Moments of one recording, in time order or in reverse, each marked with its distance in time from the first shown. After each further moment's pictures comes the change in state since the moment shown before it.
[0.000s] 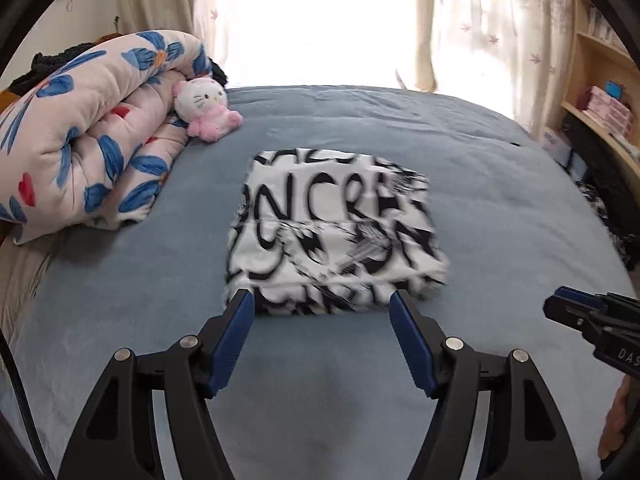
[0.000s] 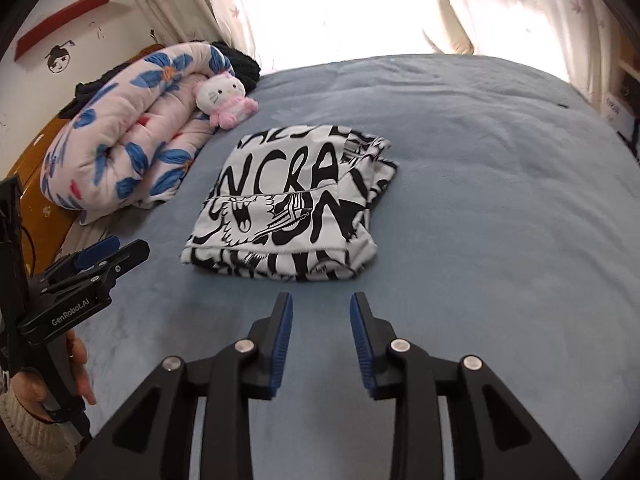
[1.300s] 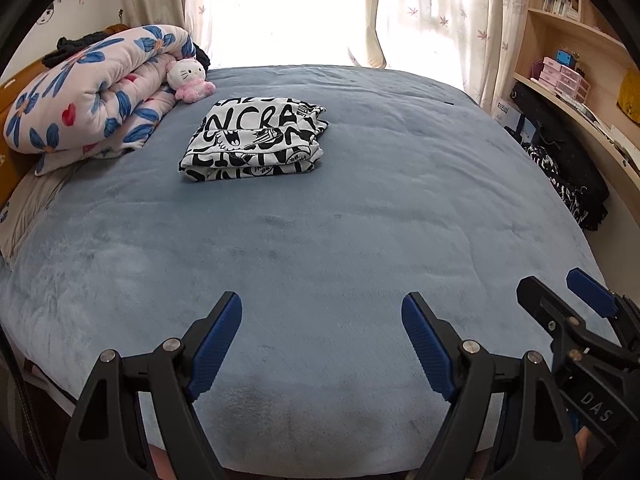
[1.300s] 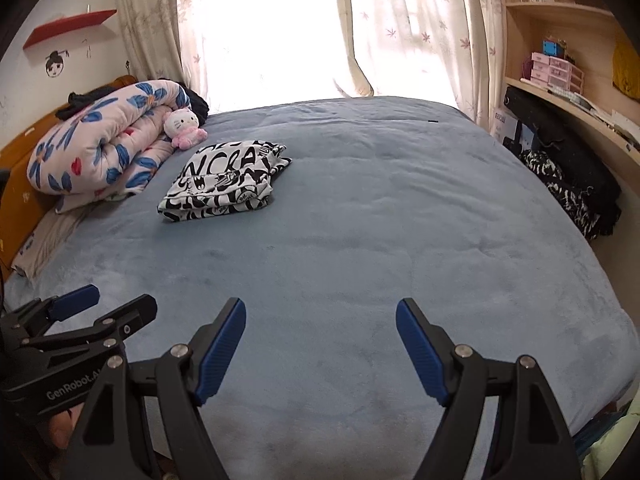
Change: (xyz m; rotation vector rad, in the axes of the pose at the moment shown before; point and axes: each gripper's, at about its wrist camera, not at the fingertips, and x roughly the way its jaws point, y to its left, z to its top) left arm -0.169 -0.160 -0.202 -0.011 0.030 -0.021; right arm -0.192 -0.024 -0.220 0.041 -0.184 -0.277
